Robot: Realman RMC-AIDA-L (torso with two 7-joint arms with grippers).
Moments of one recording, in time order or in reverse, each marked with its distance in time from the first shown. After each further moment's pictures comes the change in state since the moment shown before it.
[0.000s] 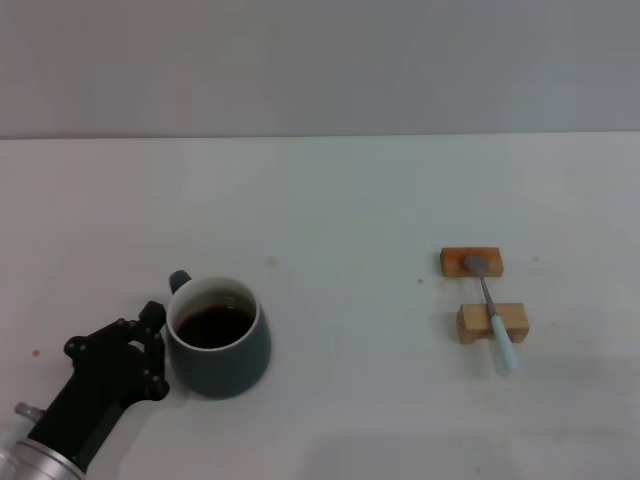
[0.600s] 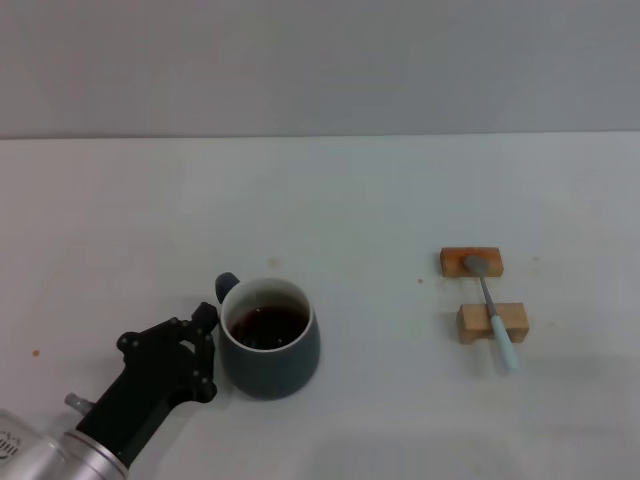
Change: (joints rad) left arm -0.047 -0.004 0.061 -0.061 0.004 -0.053 0.016; right arm 0.008 -0.001 0.000 0.000 0.000 -0.001 0.000
